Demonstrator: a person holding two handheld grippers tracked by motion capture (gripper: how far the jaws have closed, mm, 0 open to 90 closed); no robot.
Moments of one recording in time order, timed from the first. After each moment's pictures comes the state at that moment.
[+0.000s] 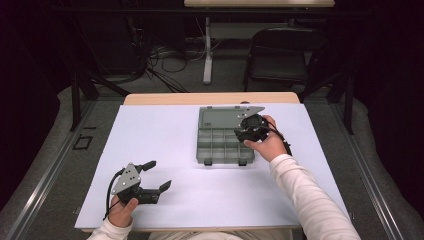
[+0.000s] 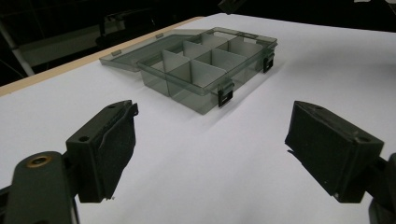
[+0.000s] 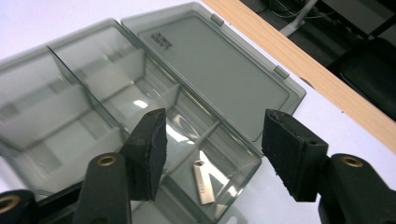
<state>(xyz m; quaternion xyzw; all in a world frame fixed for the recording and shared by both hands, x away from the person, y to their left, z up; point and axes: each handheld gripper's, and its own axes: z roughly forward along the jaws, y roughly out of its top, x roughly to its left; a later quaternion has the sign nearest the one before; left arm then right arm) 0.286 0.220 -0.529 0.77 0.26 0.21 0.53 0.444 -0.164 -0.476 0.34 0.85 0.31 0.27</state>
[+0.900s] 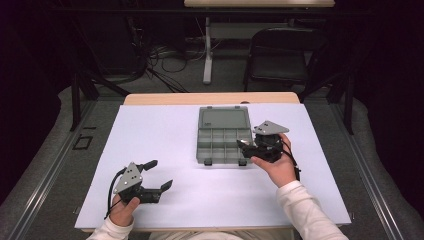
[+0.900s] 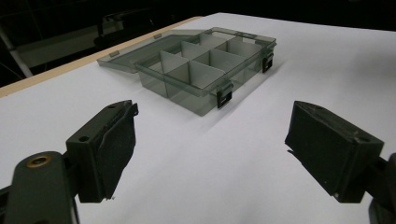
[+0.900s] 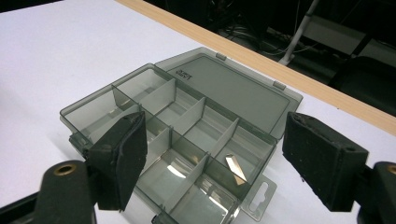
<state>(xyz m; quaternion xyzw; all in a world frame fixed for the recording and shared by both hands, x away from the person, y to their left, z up) 0.288 0.218 -0.529 0.78 0.26 0.21 0.53 0.372 -0.184 -0.471 0.37 0.77 0.43 0.29</state>
